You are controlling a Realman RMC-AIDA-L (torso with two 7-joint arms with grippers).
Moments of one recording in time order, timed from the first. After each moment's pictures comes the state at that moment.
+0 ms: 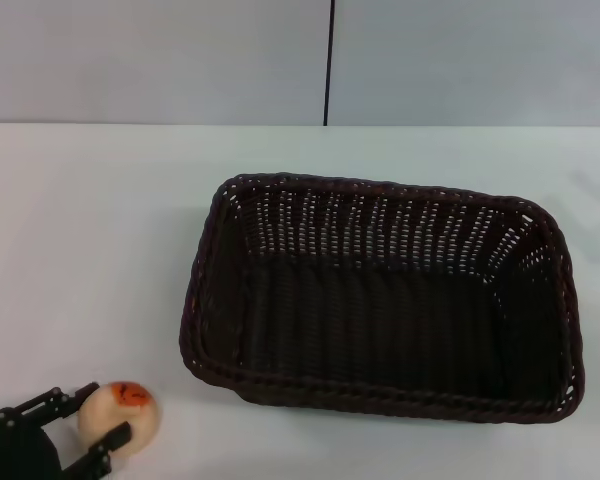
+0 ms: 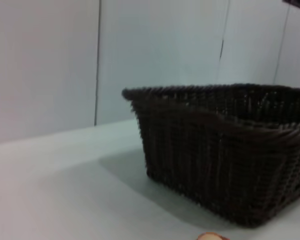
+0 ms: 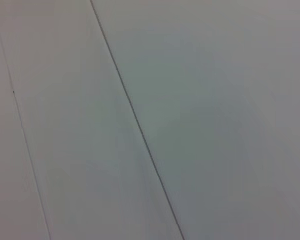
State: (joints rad) left arm -0.06 -2.07 0.28 0.36 2.15 1.69 -0.61; right arm 0.14 2.08 -0.91 -0.63 -1.01 -1.65 1.24
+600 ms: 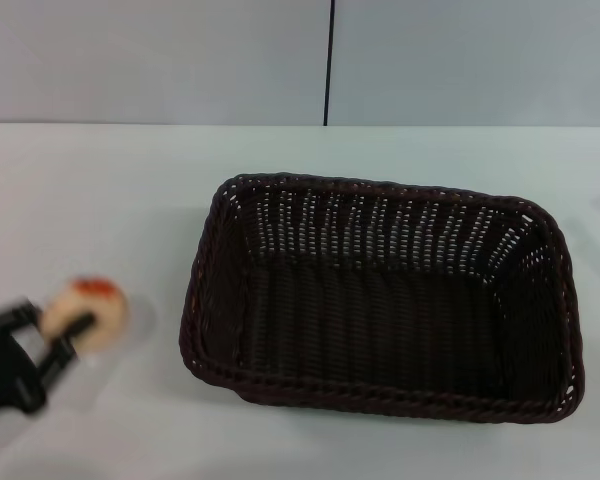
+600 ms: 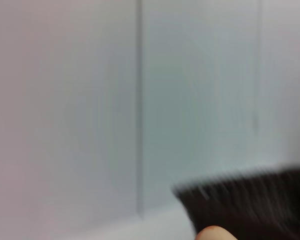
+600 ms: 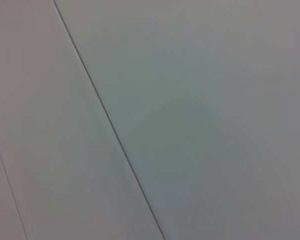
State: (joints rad) left arm -0.15 -2.06 0.10 0.33 2.12 1.79 -0.60; right arm 0.13 2.07 -0.86 -0.45 -1.02 -1.71 1.16
